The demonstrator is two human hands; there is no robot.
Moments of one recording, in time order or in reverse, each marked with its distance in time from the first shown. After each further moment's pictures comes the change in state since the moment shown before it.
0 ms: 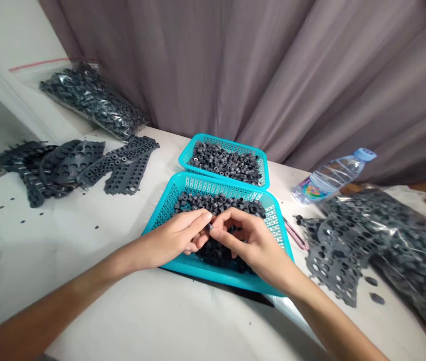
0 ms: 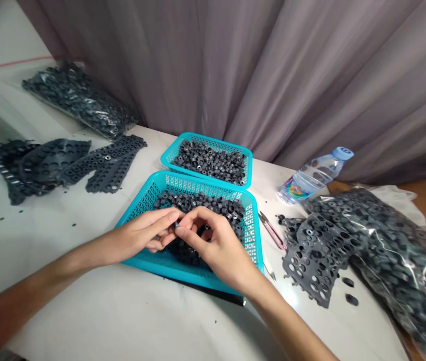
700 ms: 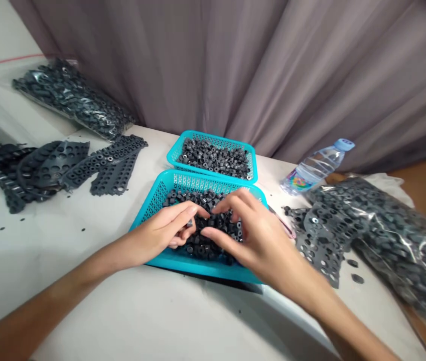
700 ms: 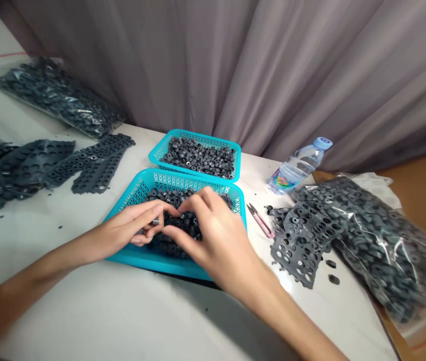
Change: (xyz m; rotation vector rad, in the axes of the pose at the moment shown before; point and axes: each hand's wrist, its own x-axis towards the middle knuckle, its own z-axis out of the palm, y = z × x) left_hand -0.002 0.001 -0.001 0.015 0.072 0.003; right_hand -0.021 -0.027 -0.018 -0.752 0.210 -0.324
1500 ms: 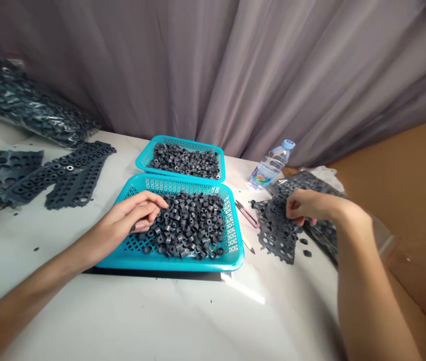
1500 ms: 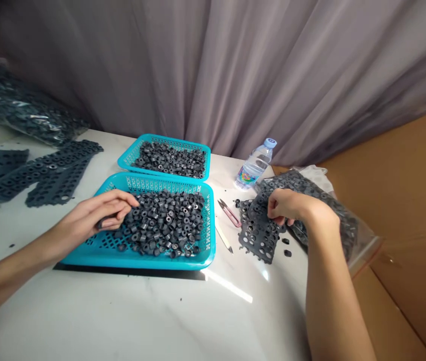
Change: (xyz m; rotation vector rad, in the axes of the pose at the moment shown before) left_hand 0.010 -0.004 -0.014 -0.019 0.158 0.119; right_hand -0.061 0.180 -0.149 -0.328 -0.366 0.808
